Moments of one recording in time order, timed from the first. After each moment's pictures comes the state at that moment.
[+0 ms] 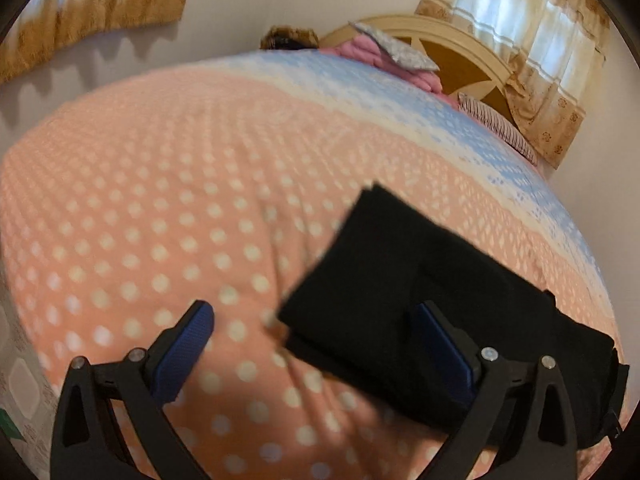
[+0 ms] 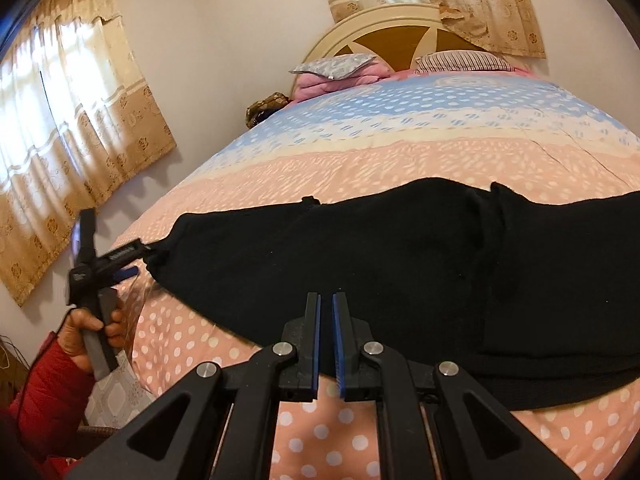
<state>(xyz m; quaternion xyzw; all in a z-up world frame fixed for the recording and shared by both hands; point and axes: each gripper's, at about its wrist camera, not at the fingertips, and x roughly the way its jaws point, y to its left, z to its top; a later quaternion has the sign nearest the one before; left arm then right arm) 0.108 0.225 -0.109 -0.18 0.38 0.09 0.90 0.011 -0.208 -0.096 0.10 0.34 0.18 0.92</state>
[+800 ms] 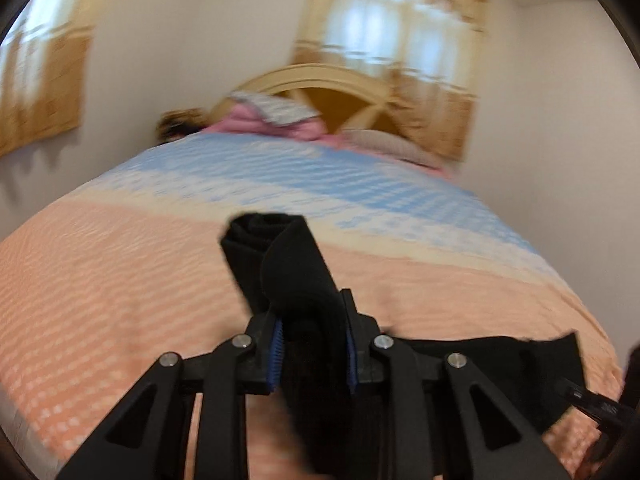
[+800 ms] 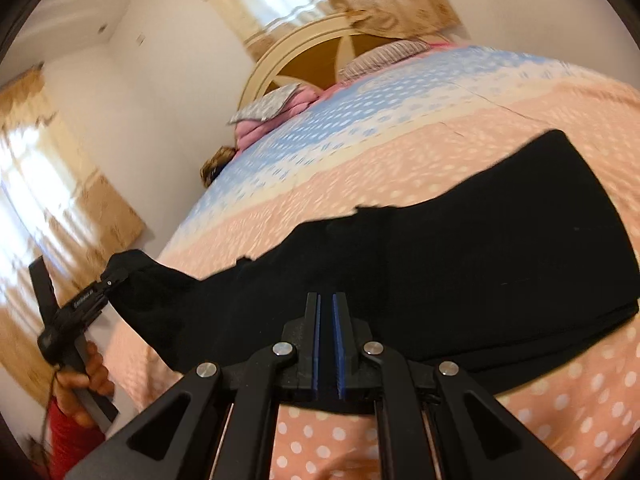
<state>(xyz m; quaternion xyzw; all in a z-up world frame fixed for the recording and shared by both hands) 0.105 0.084 0.000 -0.08 0.26 -0.09 0.96 0.003 -0.311 -0.091 0.26 0.31 0.10 0.91</state>
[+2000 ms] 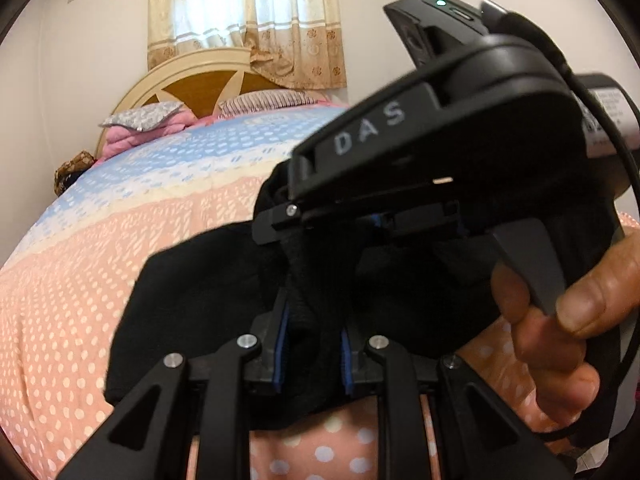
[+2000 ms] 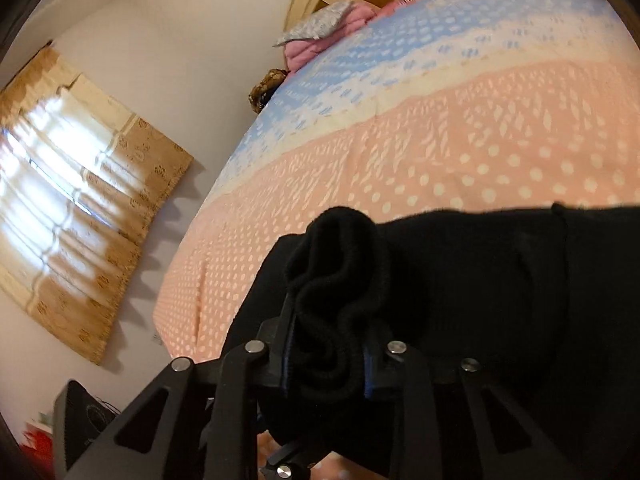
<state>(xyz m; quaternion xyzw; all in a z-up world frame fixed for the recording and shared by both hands) 0.047 -0.073 -0.064 0.10 0.28 -0.23 0.93 0.110 -0.230 -0.092 0.24 0.42 0.24 0.84</state>
